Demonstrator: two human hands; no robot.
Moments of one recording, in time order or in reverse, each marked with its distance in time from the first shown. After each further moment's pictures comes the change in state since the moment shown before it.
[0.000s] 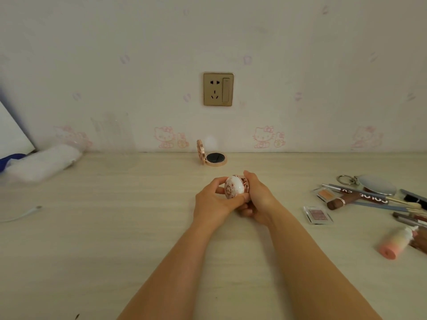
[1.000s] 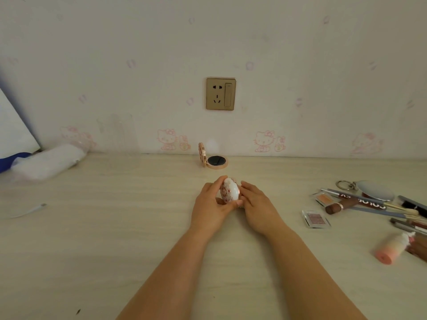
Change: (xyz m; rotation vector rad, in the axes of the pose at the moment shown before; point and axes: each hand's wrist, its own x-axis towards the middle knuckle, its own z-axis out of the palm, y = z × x) left_hand -0.004 -0.006 -0.005 0.085 -0.022 0.151; right_hand -0.004 0.026 -0.021 -1.029 0.095 -0.446
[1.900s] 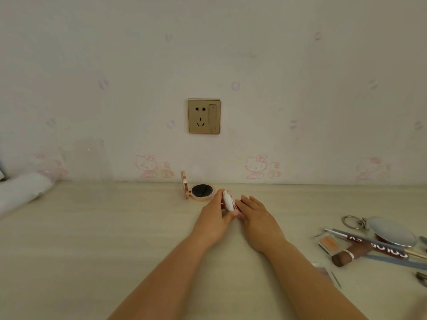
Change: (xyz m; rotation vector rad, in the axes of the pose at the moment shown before) left_hand 0.096 -0.003 0.045 0.122 -0.178 0.009; right_hand 0.079 0.057 -0.021 -0.305 0.005 -0.073
